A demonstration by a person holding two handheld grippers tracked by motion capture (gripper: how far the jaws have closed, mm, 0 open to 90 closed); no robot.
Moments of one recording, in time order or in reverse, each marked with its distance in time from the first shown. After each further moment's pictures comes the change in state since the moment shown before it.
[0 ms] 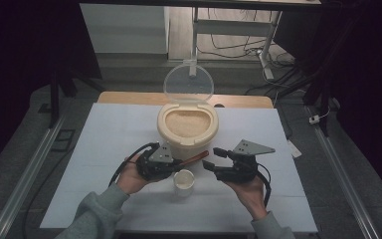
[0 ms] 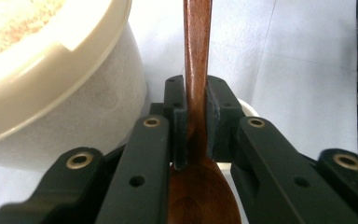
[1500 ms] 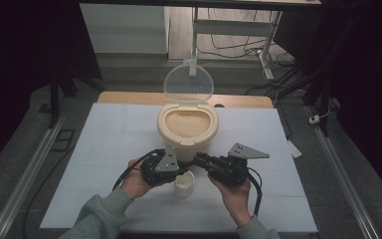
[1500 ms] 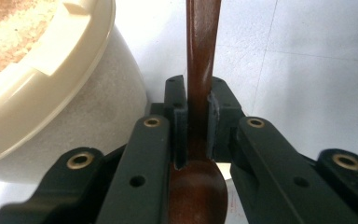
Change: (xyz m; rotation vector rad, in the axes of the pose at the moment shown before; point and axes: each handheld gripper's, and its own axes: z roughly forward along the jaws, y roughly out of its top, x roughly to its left) left arm -0.018 0.006 0.005 0.016 0.061 0.093; right arm 0.023 -0.001 0.013 -0.145 0.105 0.135
